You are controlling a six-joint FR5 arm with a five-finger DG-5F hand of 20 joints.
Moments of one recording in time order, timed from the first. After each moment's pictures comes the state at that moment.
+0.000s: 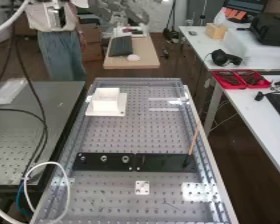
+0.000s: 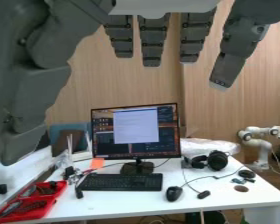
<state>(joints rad) 1.53 -1.55 -1.67 -3.06 -1.61 -0.71</state>
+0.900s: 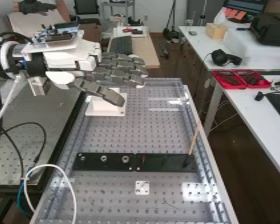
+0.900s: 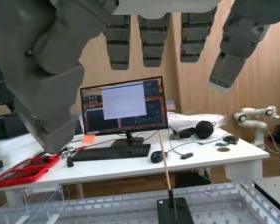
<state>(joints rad) 1.30 -1.61 -1.97 -2.73 -1.85 -0.66</state>
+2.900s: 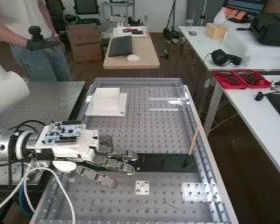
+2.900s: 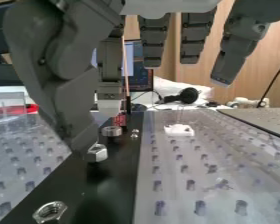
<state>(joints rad) 1.12 -2.00 -2.11 -2.24 -2.03 -0.78</state>
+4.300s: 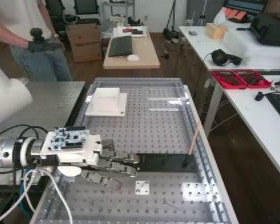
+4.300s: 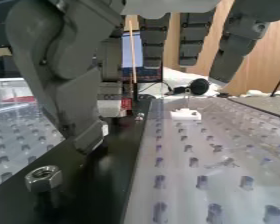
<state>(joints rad) 1.09 -2.05 -2.06 -2.28 -2.11 -0.81</state>
